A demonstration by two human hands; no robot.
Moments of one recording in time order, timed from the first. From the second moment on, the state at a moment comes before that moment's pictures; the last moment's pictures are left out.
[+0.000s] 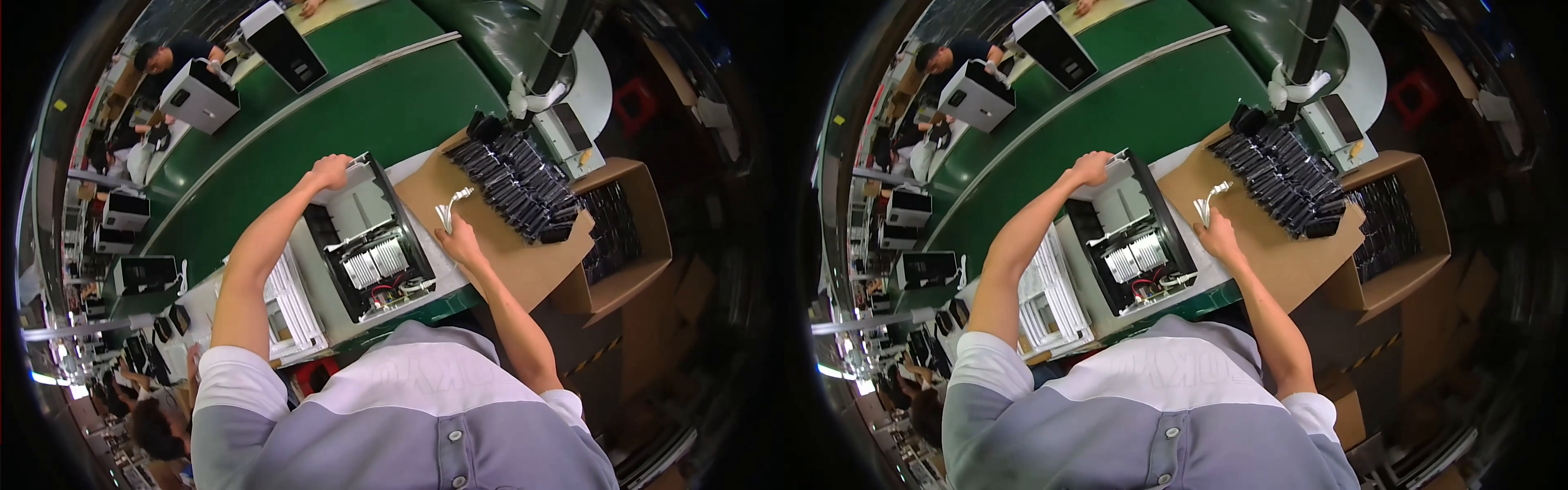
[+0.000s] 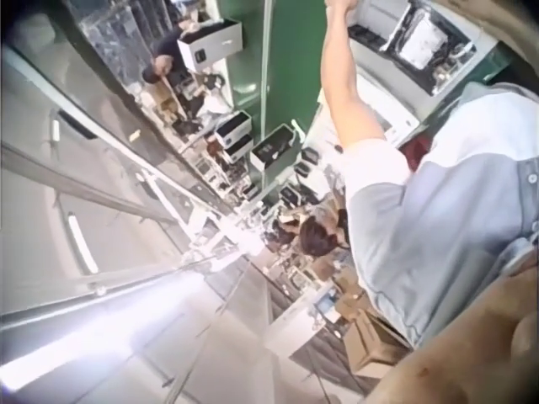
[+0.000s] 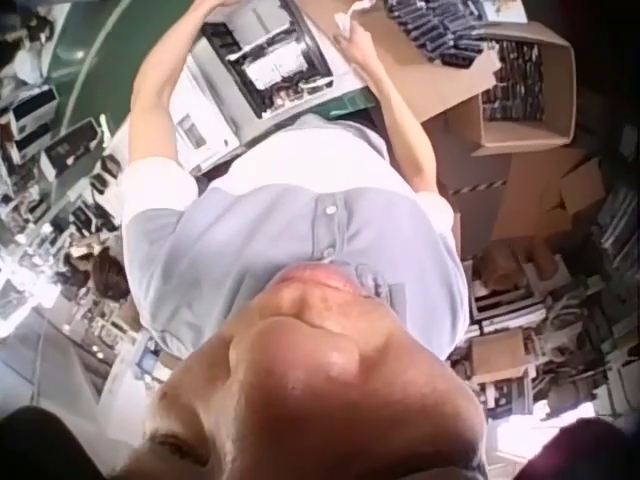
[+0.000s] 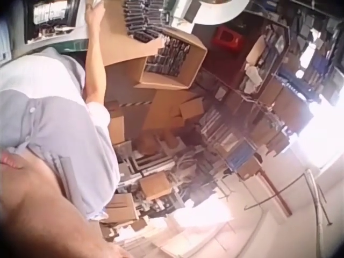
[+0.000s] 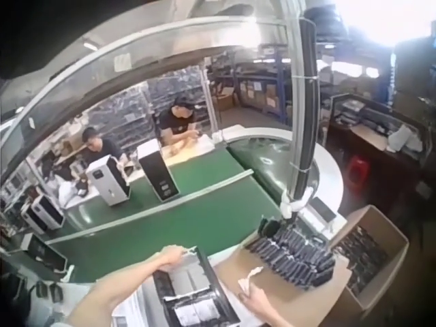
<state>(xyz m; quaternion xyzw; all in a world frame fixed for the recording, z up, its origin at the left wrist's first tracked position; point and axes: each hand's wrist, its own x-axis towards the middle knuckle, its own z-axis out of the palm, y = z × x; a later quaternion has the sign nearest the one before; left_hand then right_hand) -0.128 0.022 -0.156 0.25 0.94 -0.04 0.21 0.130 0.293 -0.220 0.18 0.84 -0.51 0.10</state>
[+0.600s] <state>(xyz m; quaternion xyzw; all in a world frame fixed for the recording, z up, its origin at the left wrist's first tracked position) 0.238 -0.183 -0.209 -0.24 0.95 0.13 -0.13 0.216 0.325 -0.235 0.27 0.75 -0.60 0.02</state>
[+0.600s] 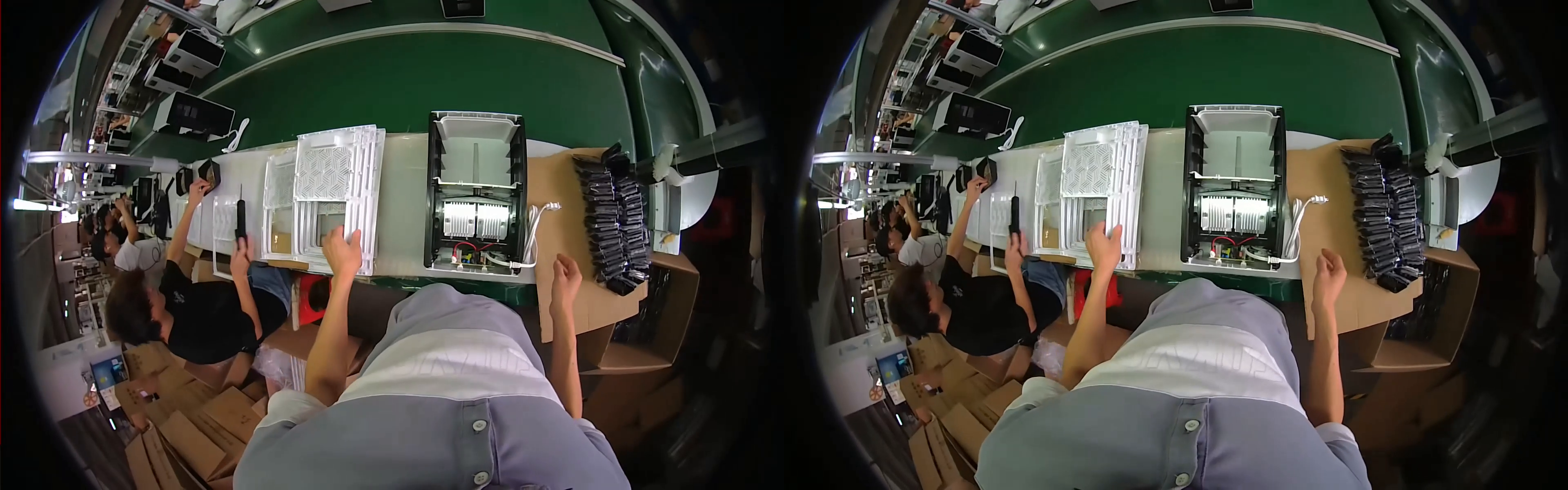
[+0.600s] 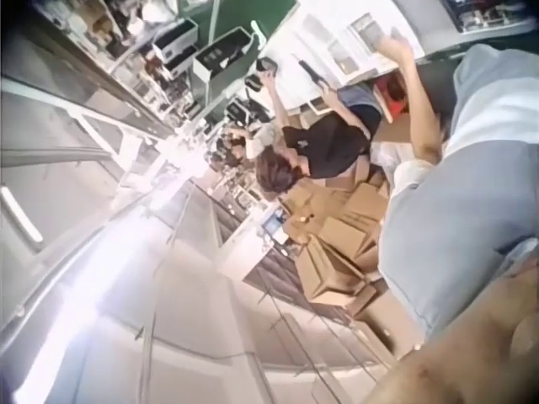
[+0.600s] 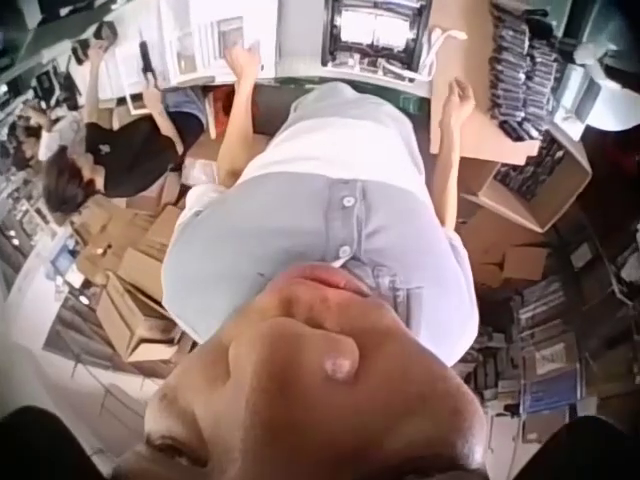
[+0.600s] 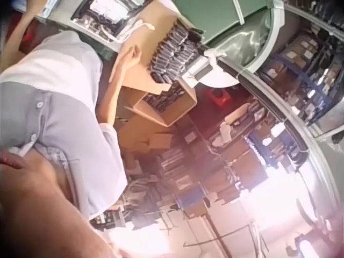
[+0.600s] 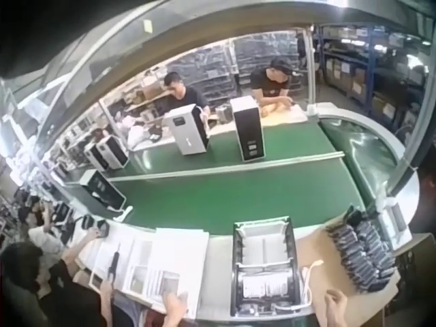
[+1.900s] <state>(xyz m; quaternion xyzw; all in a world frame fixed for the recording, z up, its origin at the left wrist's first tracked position) 0.047 -0.028 -0.046 0.06 0.89 0.45 -0.06 0.261 0.255 -0.121 0.26 0.41 -0.87 -0.03</state>
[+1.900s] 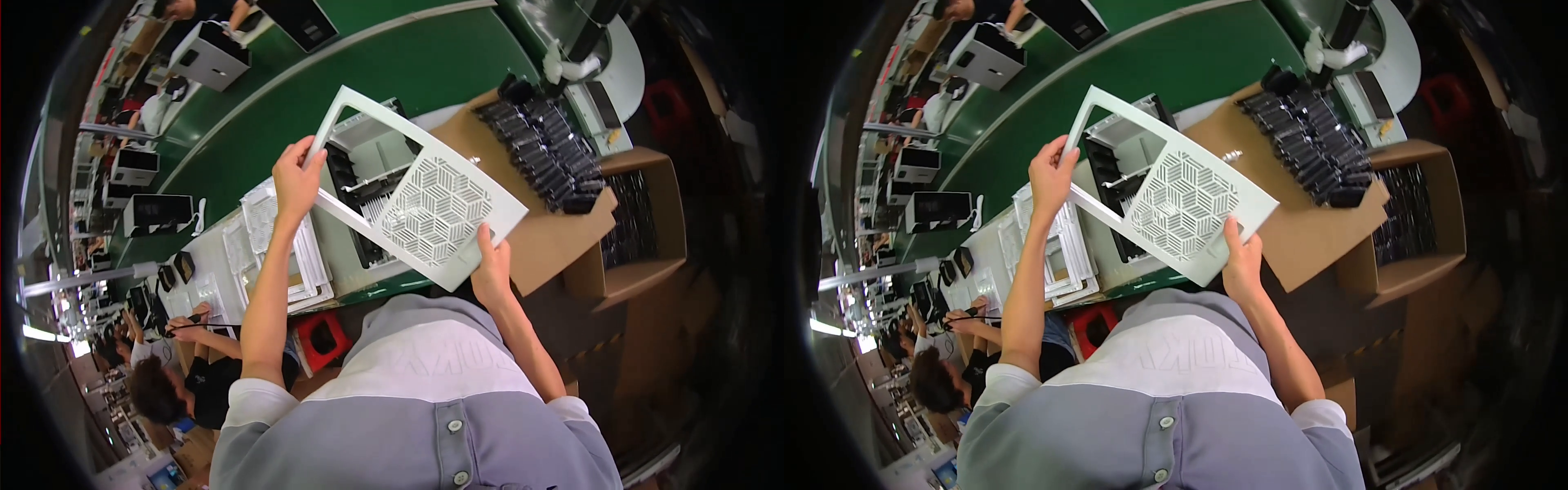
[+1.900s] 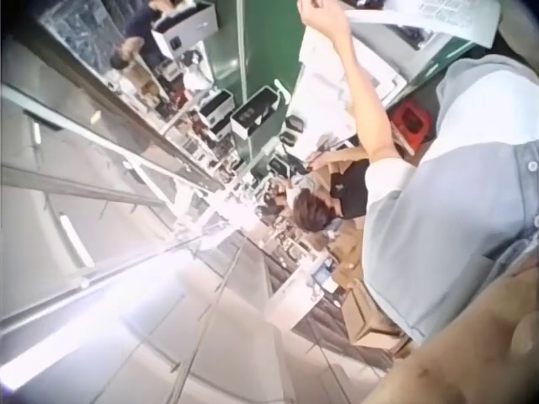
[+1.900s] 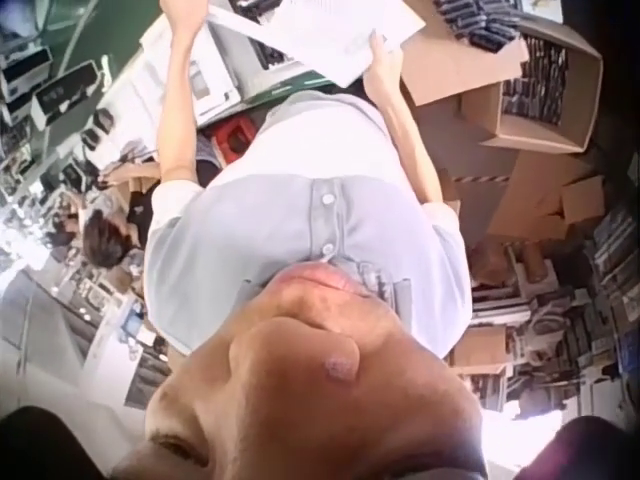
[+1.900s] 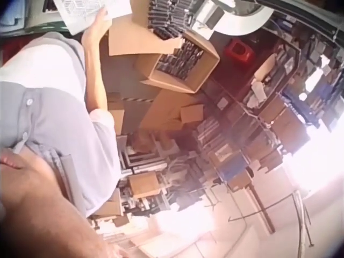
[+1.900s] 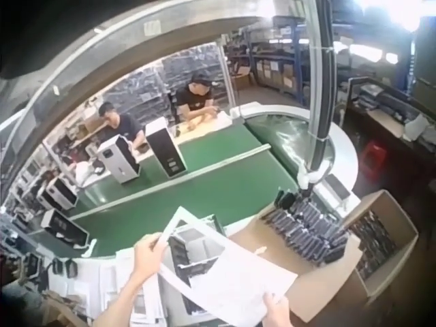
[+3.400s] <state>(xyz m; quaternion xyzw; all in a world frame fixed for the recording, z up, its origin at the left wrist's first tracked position) -0.096 -0.038 -0.157 0.29 0.91 0.30 -0.05 0.256 0.138 -0.142 0.40 0.55 -0.71 0.16</state>
